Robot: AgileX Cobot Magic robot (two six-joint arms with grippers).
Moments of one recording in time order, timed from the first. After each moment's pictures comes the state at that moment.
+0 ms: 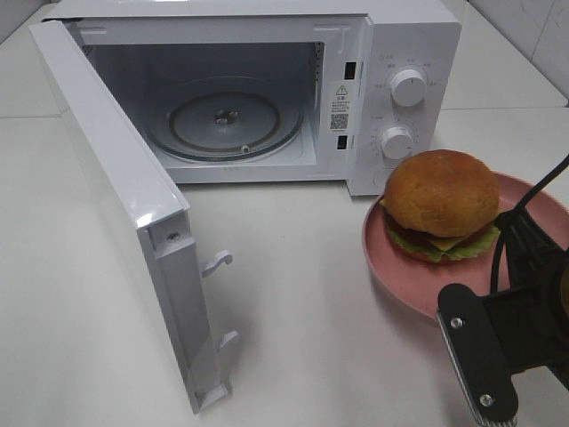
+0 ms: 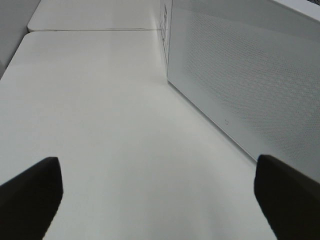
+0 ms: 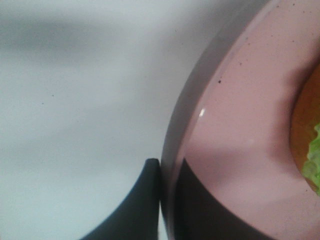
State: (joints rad) left arm 0.03 0.00 -0.52 -0.13 1.07 0.11; right arm 0.80 1.28 -0.47 -0.68 0.65 -0.54
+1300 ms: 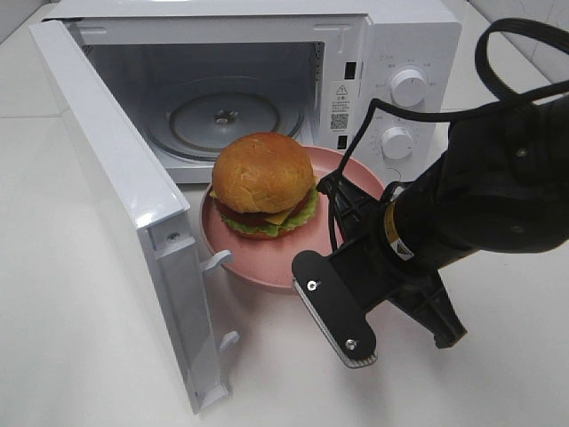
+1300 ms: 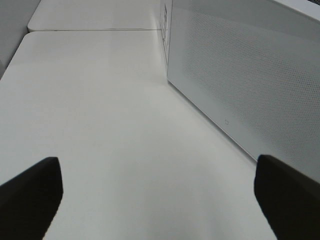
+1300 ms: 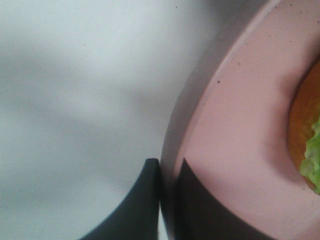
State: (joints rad) left arm 0.03 0.00 -0.52 -0.13 1.07 0.11; right arm 0.80 1.63 -0.78 -0.58 0.34 -0.95
